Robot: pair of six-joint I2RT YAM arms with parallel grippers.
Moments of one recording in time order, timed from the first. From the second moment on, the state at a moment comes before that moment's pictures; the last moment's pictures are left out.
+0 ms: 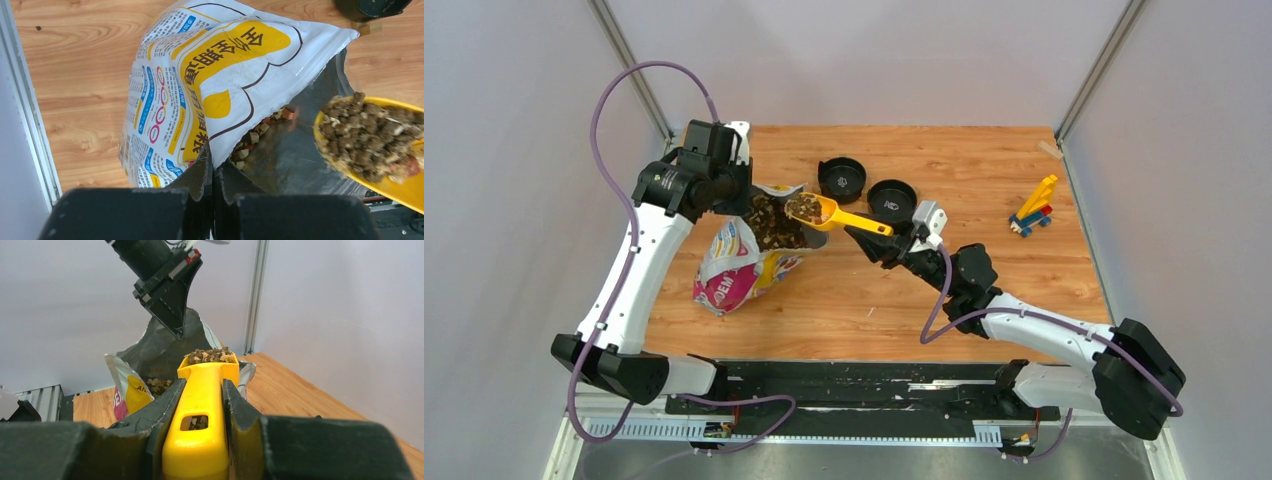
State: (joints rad) left arm -0.33 1.34 1.64 -1.15 -0.09 -0.18; right arm 0.85 1.18 0.57 1.02 -0.19 0.06
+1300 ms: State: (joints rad) left arm -0.28 1.38 1.69 -1.14 -0.01 -0.19; right arm 0.56 1.14 0.58 1.02 -0.18 0.01
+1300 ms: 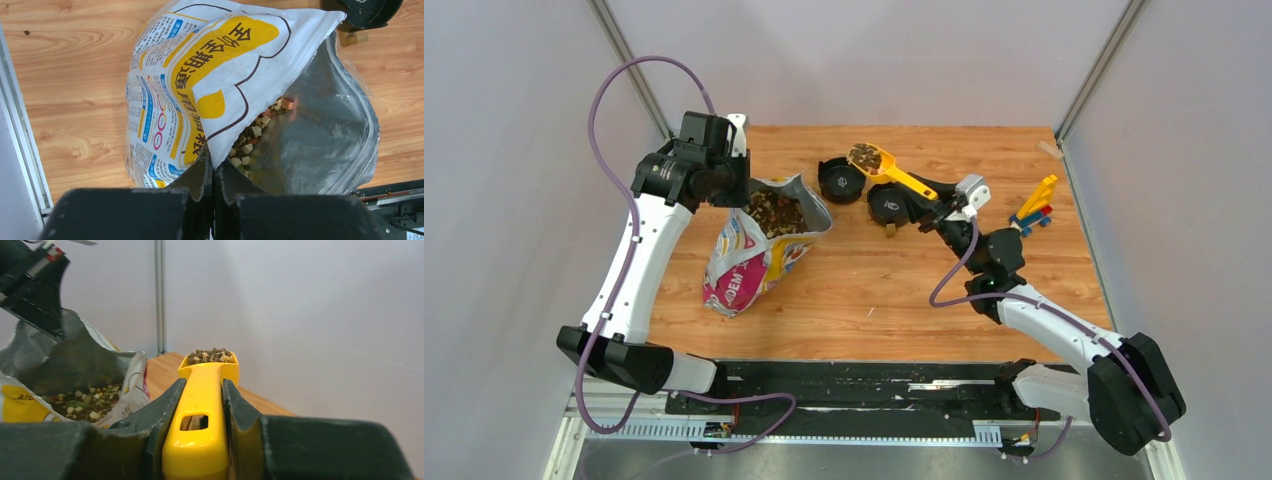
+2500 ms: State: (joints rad) left arm -0.27 1.36 1.65 -1.10 0.00 -0.19; right arm 0.39 1.30 0.57 0.68 -0.16 -0.07
